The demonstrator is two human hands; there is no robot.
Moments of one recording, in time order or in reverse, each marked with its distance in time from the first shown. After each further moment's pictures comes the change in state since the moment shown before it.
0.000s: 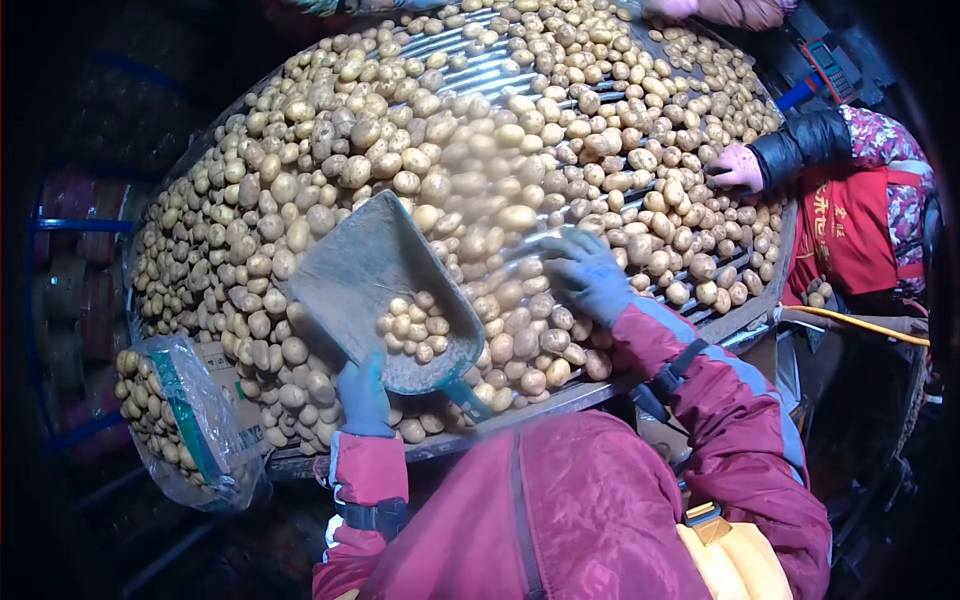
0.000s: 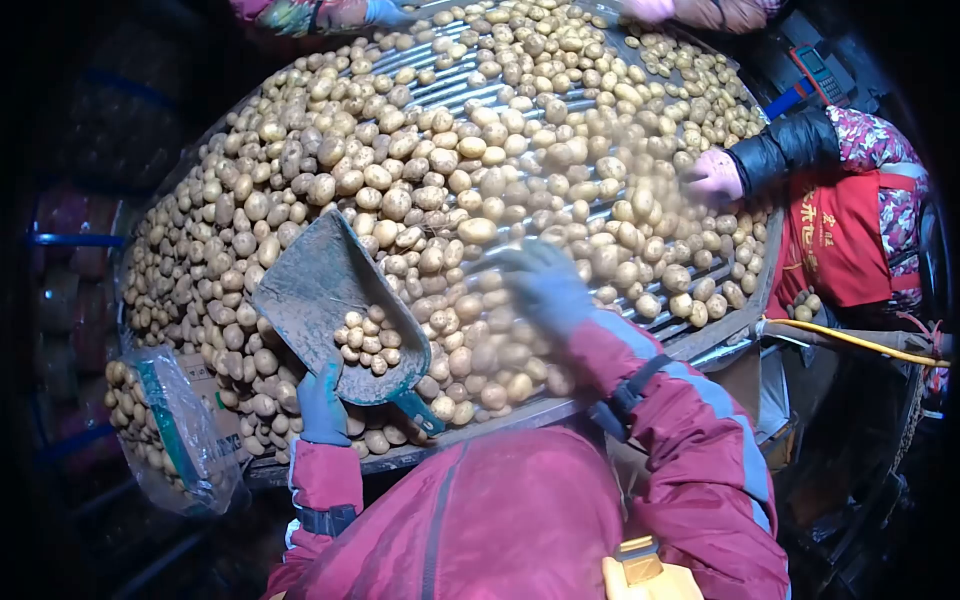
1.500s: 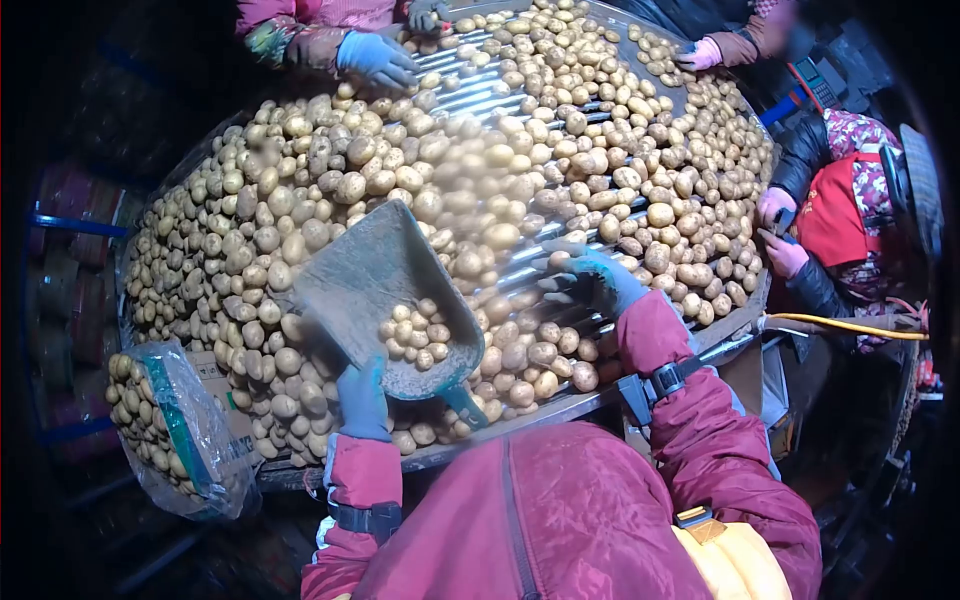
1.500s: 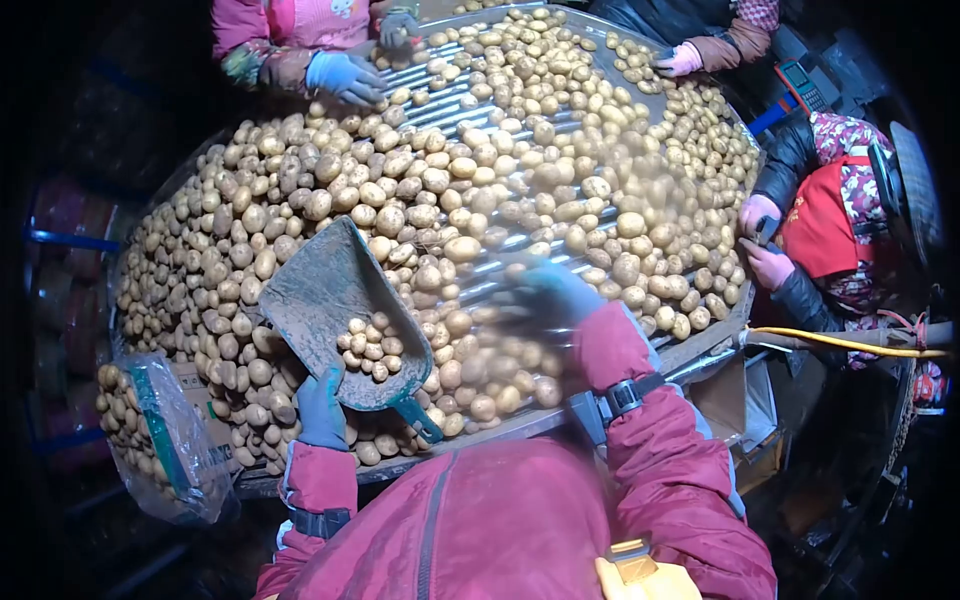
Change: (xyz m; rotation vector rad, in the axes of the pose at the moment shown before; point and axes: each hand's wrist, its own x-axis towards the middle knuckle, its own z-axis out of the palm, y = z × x) left_hand 0.006 -0.004 0.015 -0.226 -0.035 -0.014; right_hand 0.022 -0.025 -0.065 1.742 -0.179 0.852
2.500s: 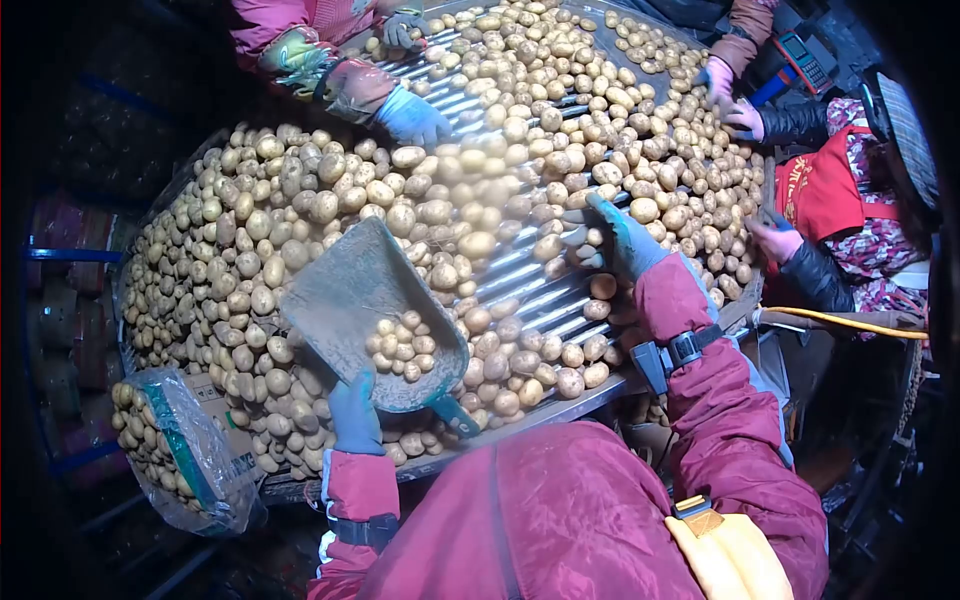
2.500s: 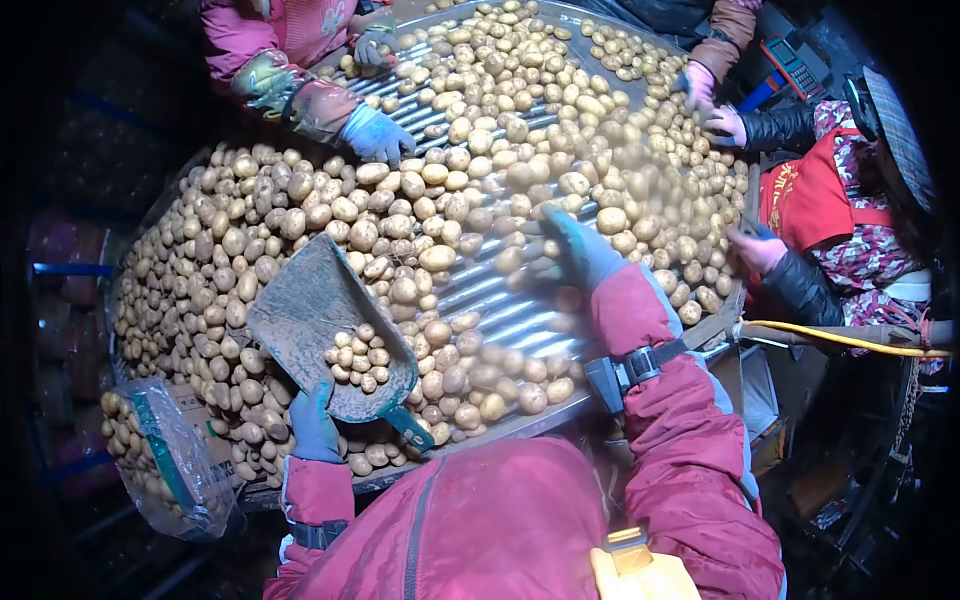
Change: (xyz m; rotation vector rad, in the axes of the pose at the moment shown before) left_hand -0.012 0.015 0.031 0.063 -0.018 0.030; right_hand 0.012 -0.045 -0.082 -0.043 0.366 -0.040
